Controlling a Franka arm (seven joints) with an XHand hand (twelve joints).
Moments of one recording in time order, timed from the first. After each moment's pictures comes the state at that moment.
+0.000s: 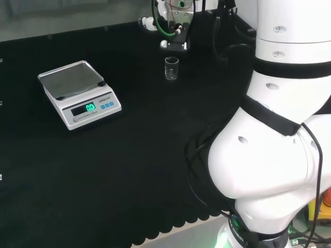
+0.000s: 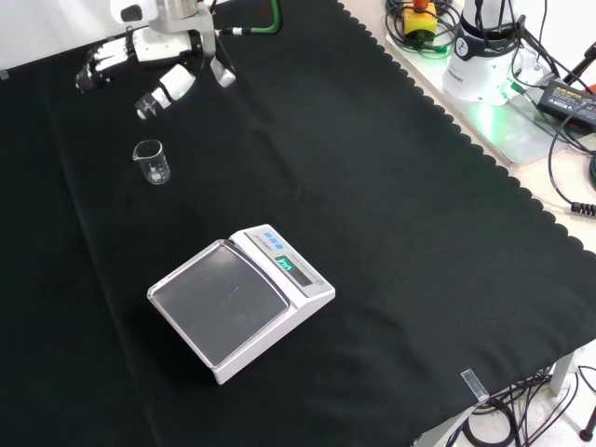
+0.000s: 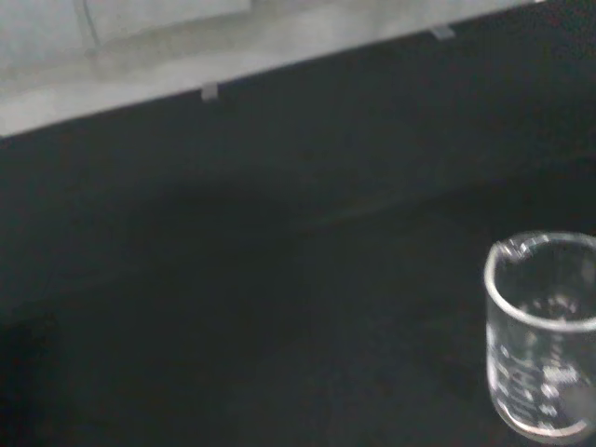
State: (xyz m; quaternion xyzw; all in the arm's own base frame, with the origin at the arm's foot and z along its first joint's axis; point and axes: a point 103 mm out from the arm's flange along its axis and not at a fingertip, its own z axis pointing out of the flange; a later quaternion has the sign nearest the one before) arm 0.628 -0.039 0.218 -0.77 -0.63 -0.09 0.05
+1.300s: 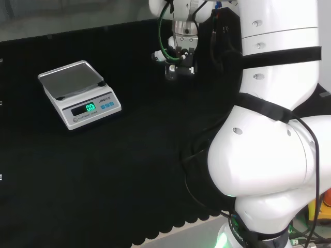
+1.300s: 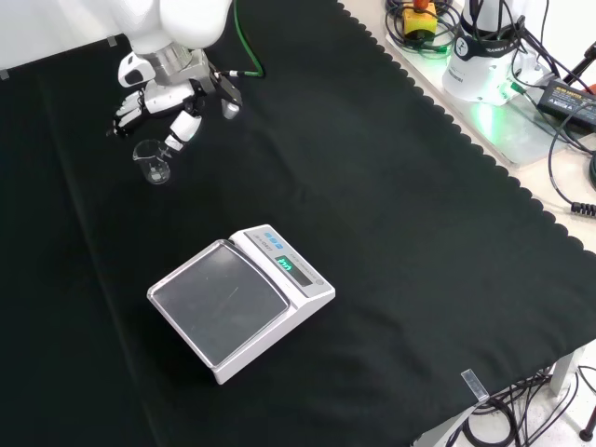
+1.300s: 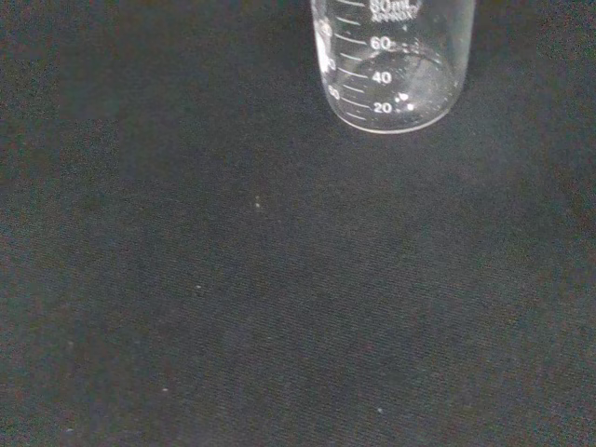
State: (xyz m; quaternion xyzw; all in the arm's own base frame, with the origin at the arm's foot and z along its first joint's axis) arm 0.613 -0.071 0.111 -0.80 -0.58 0.02 0.14
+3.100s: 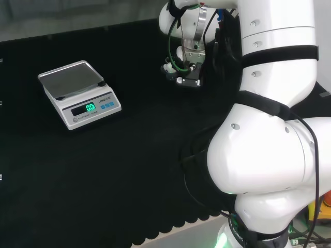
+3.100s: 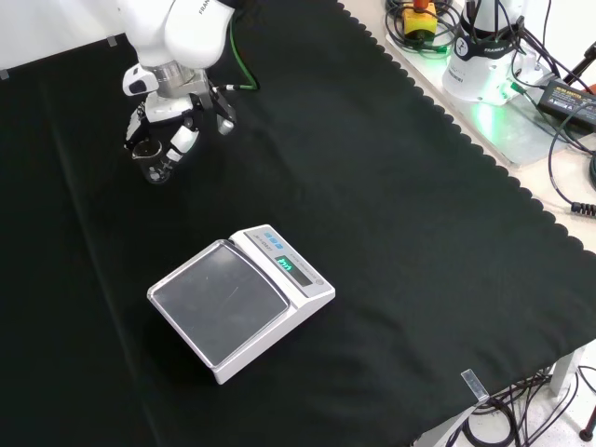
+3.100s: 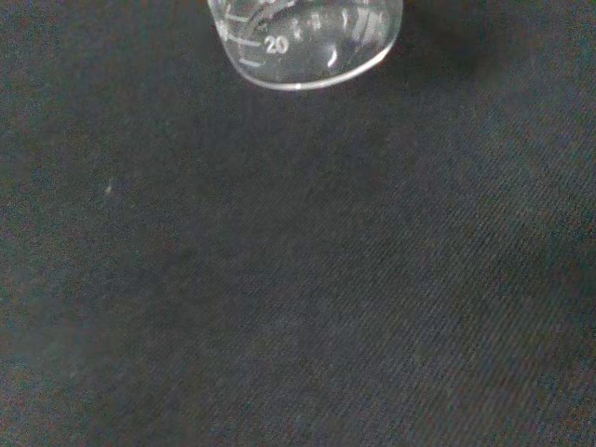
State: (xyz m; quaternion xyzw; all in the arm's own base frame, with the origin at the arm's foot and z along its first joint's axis) arm 0.624 -0.103 0.056 -0.81 -0.58 -0.04 0.10
